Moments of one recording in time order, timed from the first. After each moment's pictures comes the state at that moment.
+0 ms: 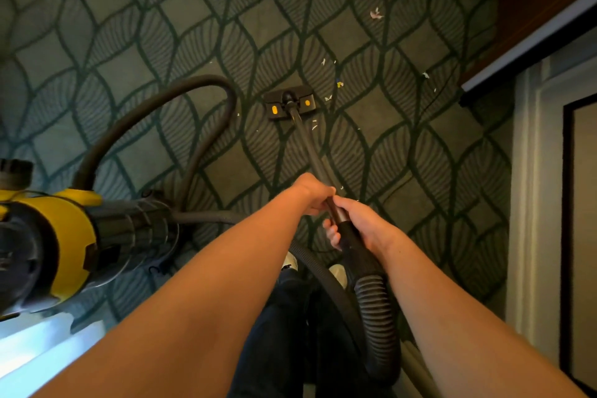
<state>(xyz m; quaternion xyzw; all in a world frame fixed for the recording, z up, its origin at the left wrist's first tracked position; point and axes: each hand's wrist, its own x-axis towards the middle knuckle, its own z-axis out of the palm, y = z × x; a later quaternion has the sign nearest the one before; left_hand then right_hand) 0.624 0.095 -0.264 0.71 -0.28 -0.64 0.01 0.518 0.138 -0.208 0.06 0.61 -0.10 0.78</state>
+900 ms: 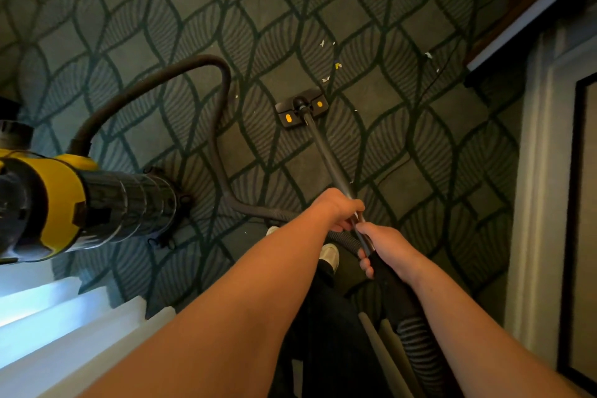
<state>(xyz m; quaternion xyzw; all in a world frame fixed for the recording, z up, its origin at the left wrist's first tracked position) 0.499 0.190 -0.262 0.69 -0.32 -0.64 -0.04 0.387 0.241 -0.214 -0.13 0.71 -0.01 0.69</state>
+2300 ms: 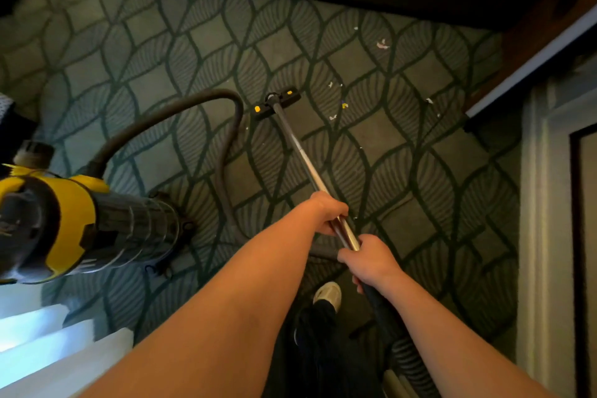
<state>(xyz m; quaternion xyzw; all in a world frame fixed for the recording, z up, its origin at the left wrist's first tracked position) 0.545 0.136 -0.239 0.72 -0.24 -0.65 0.03 0.439 0.209 -0.209 -0.41 0.72 0.05 0.57</state>
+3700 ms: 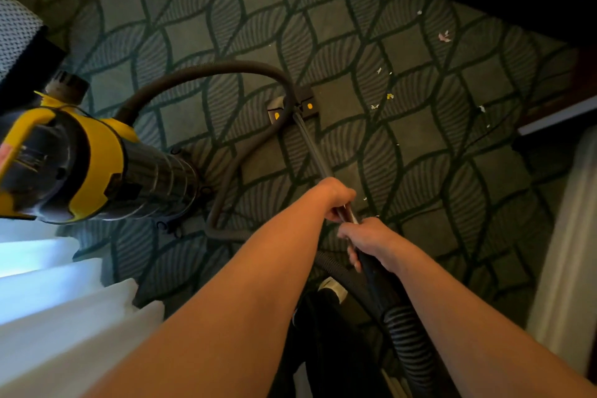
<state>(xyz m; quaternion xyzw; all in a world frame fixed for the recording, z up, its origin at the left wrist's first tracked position) 0.630 0.136 -0.271 0.72 -0.19 -0.67 0.04 0.528 0.176 -0.233 -0.34 0.68 0.17 0.63</state>
